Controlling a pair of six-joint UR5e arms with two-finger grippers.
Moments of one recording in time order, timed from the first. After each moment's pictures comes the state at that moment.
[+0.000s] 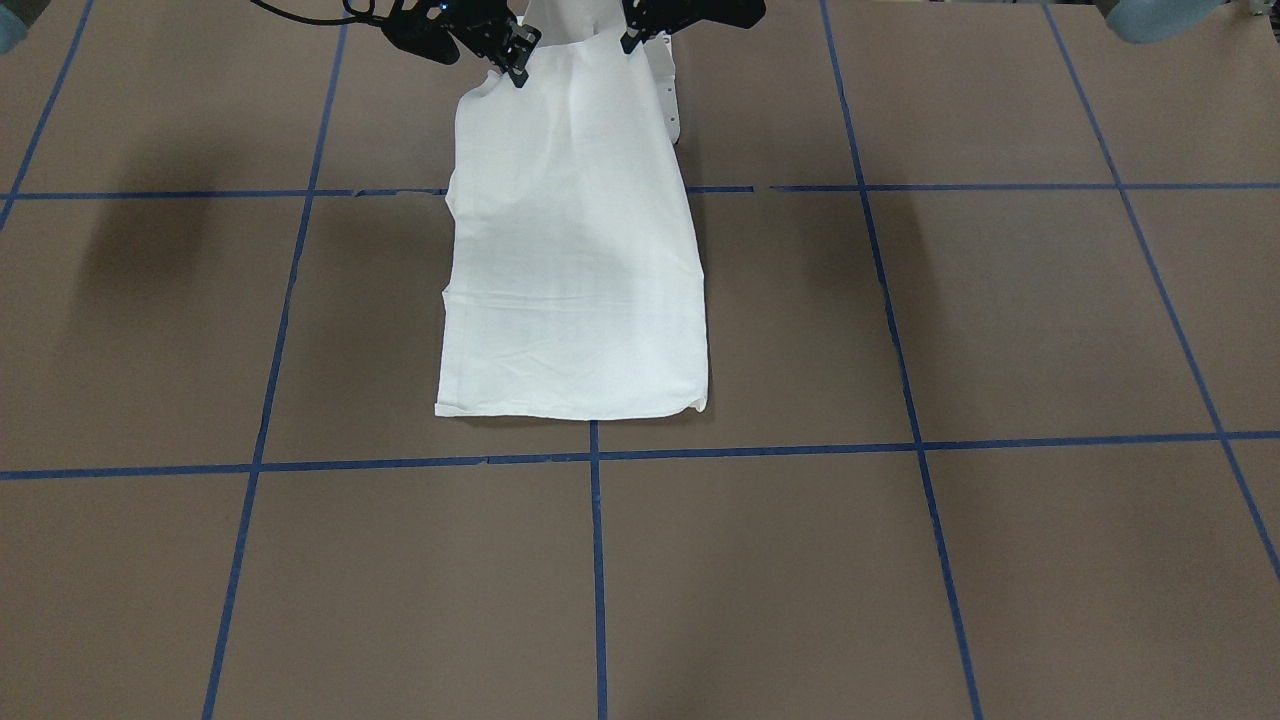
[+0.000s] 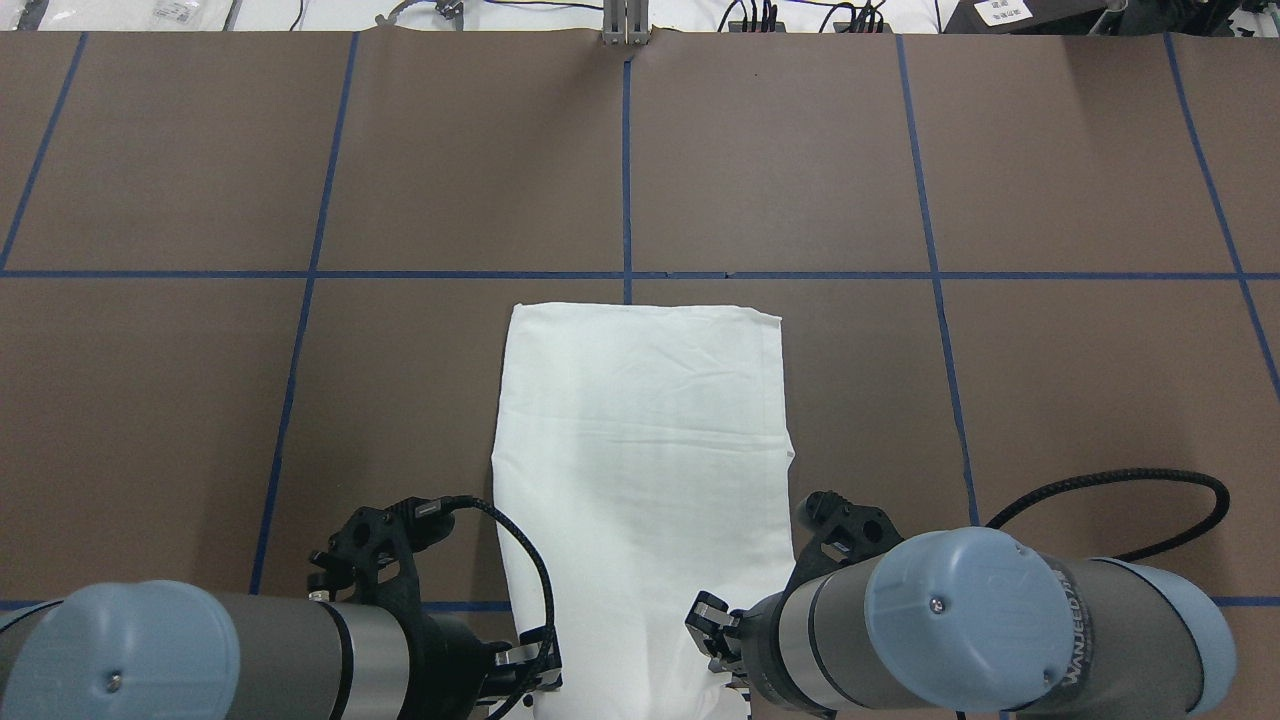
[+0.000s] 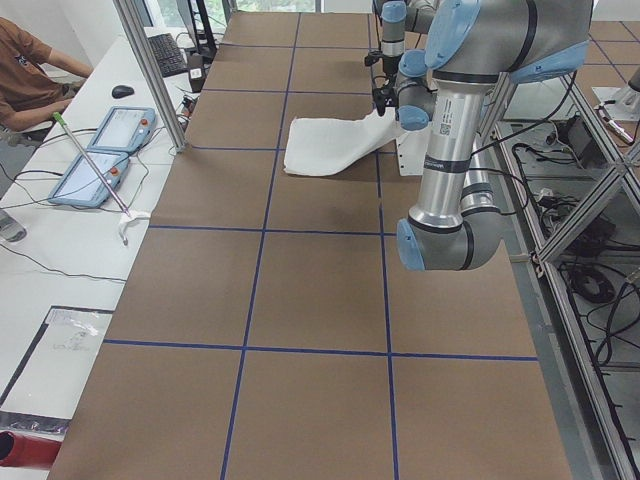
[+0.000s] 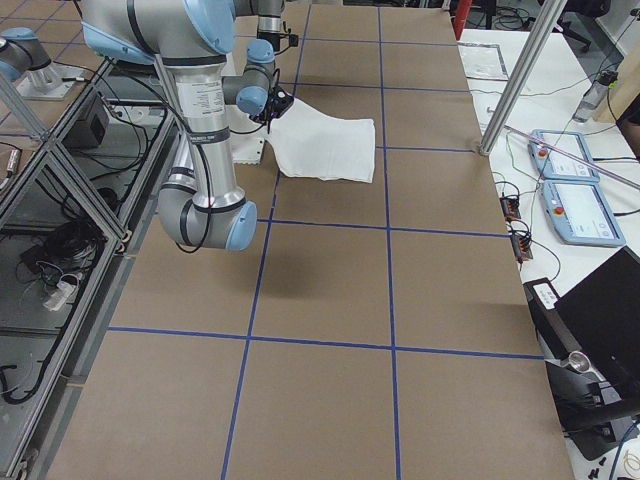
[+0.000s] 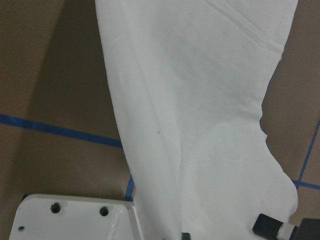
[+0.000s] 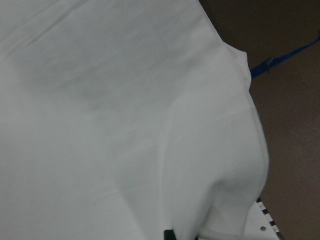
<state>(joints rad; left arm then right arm) -0.10 -1.91 -2.32 -1.76 -1.71 -1.83 0.14 -1.22 2.27 -1.59 1.80 2.07</state>
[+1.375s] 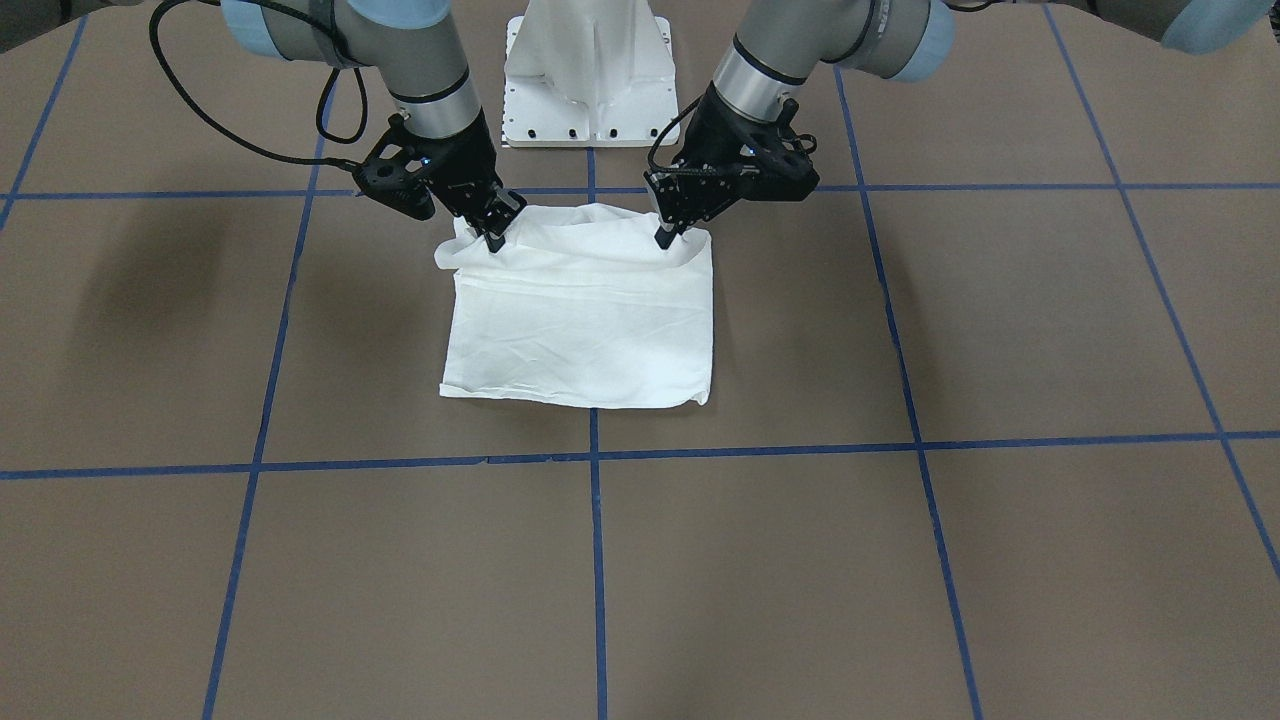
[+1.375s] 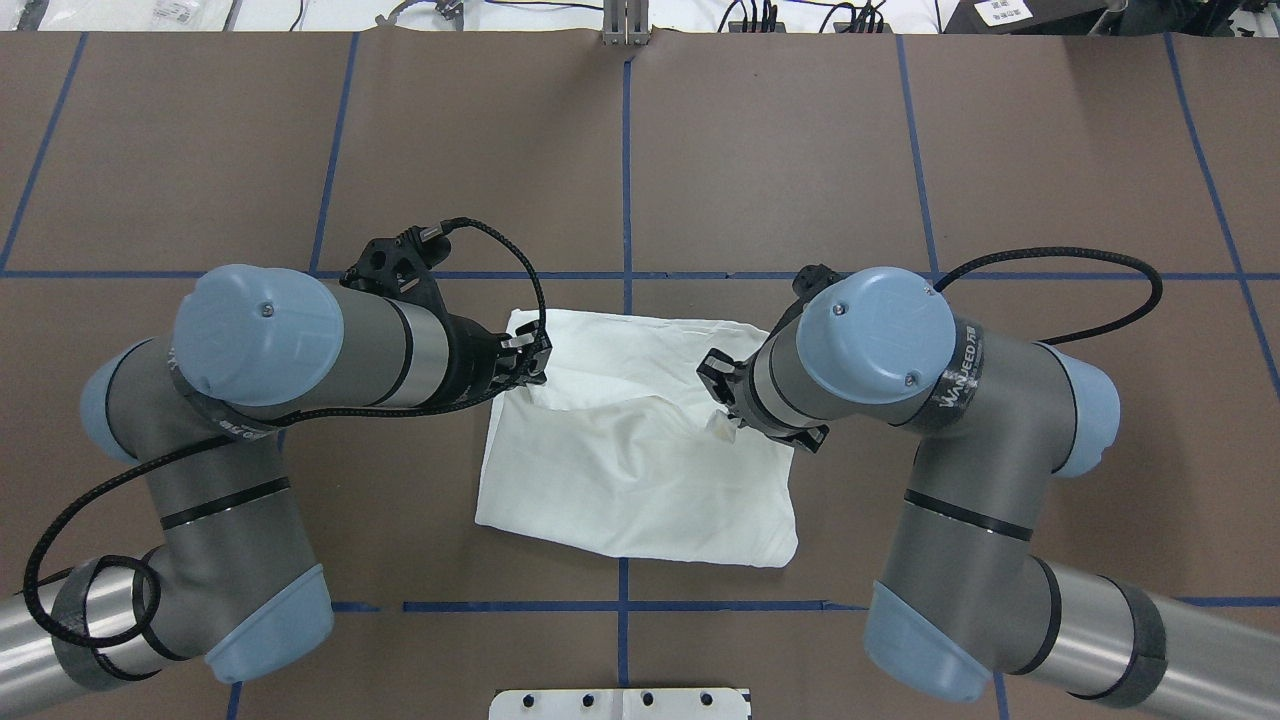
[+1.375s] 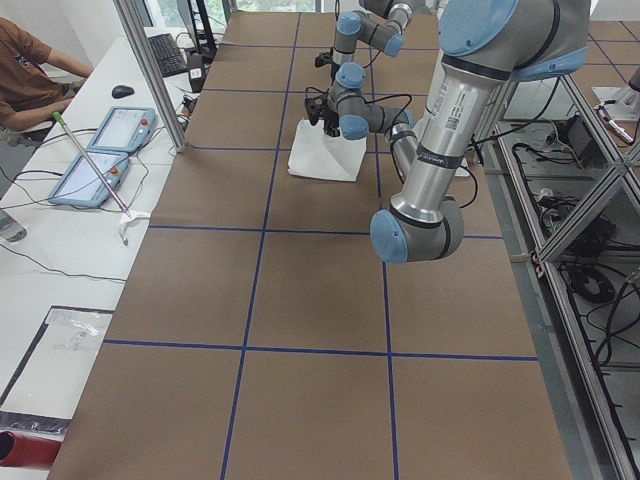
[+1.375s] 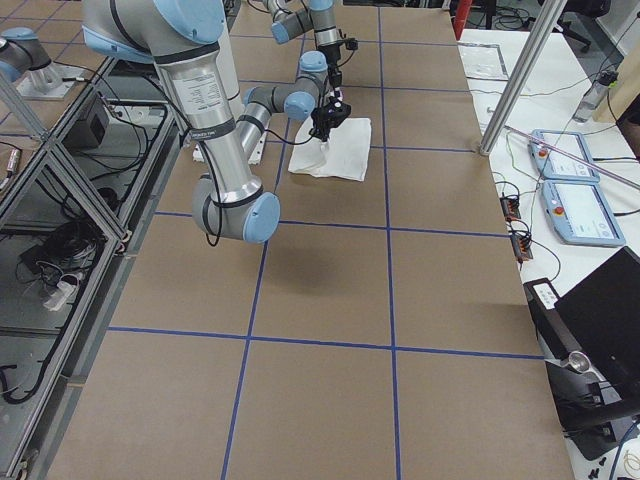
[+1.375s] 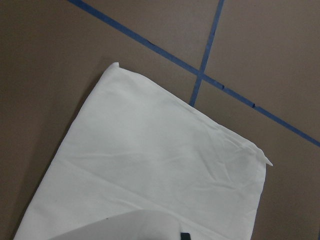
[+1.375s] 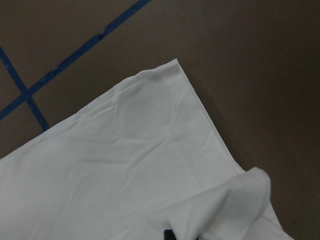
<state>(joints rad) -0.50 -2.05 -1.91 -1.96 -1.78 -1.71 0.48 -1.07 1.95 -1.58 1.79 1.88</state>
